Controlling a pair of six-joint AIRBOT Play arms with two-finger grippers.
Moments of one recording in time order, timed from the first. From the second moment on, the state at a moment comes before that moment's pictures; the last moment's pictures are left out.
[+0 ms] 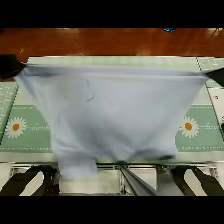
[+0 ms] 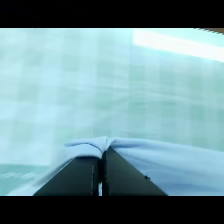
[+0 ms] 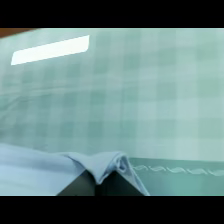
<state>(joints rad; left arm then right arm) 0.12 -0.97 1.18 1.25 -1.01 -1.57 -0.39 -0.89 1.15 -0.87 1.27 1.29</state>
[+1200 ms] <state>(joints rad) 0.15 -1.83 1.70 1.09 -1.55 -1.43 -0.29 -1.82 1.62 -1.04 1.52 1.34</state>
